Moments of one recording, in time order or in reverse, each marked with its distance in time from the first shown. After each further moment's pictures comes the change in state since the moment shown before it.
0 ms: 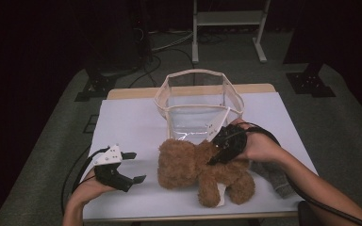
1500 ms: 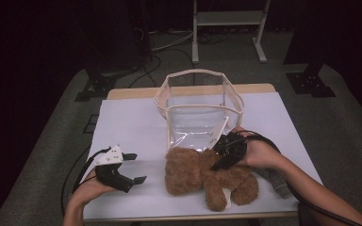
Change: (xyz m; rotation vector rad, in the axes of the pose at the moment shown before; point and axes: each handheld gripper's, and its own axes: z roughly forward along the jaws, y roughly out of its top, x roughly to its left) left arm 0.001 -0.003 0.004 0.013 -0.010 -0.004; right arm 0.000 -0.020 0.024 0.065 0.002 0.041
